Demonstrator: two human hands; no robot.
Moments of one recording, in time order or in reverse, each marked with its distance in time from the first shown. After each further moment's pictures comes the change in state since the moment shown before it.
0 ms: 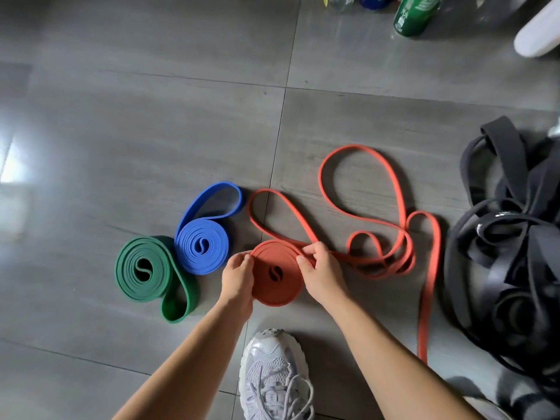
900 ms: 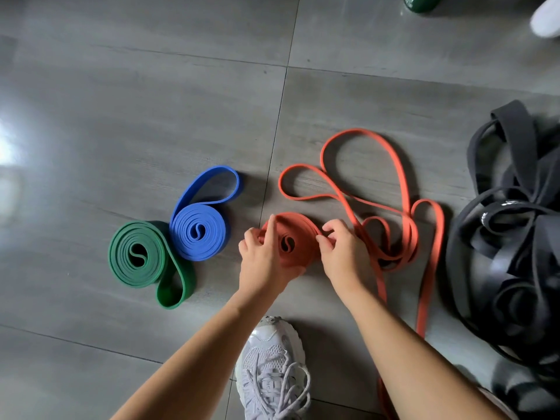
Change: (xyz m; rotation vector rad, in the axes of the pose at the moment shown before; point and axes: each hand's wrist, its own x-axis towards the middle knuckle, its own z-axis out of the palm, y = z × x) left_hand -0.022 -0.003 0.023 1.079 -0.091 0.543; right_hand 0.007 0.011 -0.025 -0.277 0.263 -0.087
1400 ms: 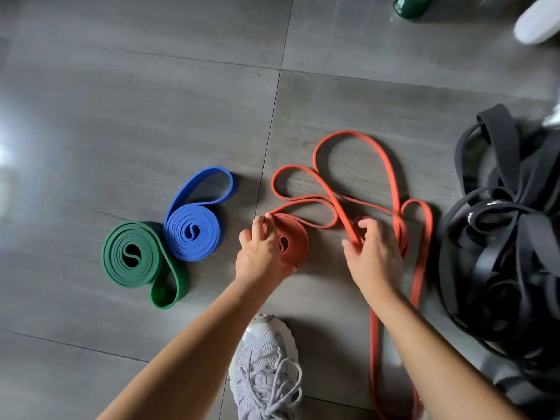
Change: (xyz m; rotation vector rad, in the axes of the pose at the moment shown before) left_hand 0.007 0.009 -0.007 0.289 -0.051 0.118; right_hand -0.003 0.030 -0.045 -0.223 0.185 -0.054
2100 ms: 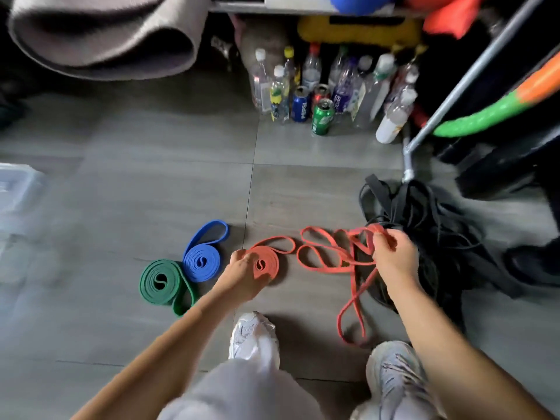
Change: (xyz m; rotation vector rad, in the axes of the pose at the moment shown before) left_hand -0.136 0.025 -0.114 -0.135 -0.012 0.129; right_hand -0.061 -0.006 -0.212 0.569 0.218 0.312
